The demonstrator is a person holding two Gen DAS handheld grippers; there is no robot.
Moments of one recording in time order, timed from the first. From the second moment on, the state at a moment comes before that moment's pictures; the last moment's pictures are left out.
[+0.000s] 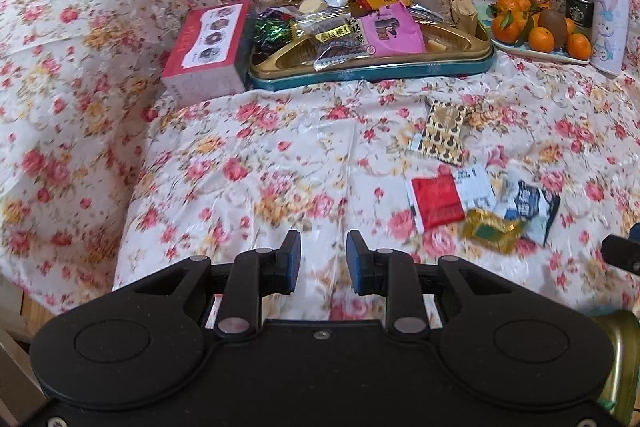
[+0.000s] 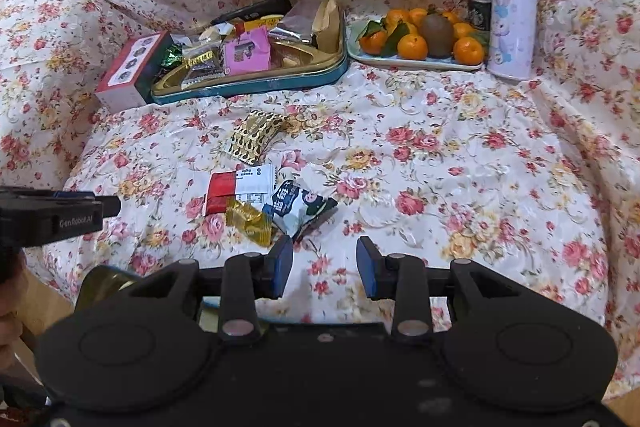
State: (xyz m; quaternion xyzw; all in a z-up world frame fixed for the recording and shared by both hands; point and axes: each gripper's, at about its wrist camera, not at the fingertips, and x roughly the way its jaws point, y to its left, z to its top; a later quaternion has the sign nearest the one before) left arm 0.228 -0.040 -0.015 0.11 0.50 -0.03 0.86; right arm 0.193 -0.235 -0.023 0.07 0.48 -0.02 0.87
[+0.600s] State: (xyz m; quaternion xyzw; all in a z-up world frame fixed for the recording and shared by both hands) left arm 0.274 -0.040 -0.054 0.09 0.55 -0.03 0.83; right arm 0.244 -0.212 -0.063 0.03 0.51 0.01 0.86
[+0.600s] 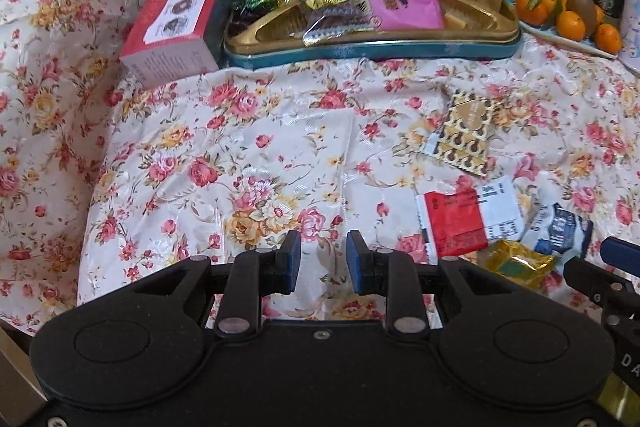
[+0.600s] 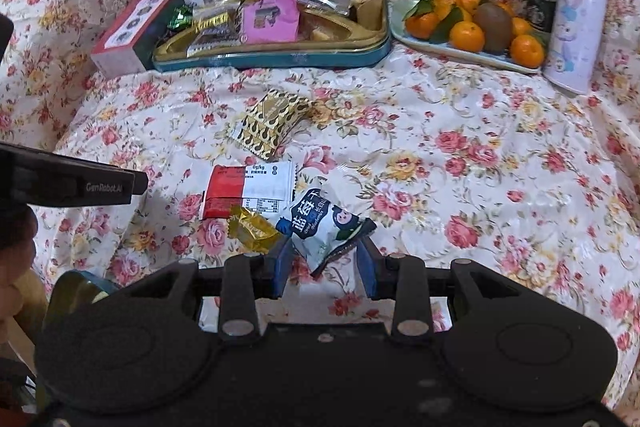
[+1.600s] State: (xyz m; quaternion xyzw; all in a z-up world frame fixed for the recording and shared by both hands) left arm 0.272 -0.031 -0.058 0.09 0.55 -0.03 0.83; right arm 0.267 -0.228 -0.071 0.12 0.53 0.04 0.84
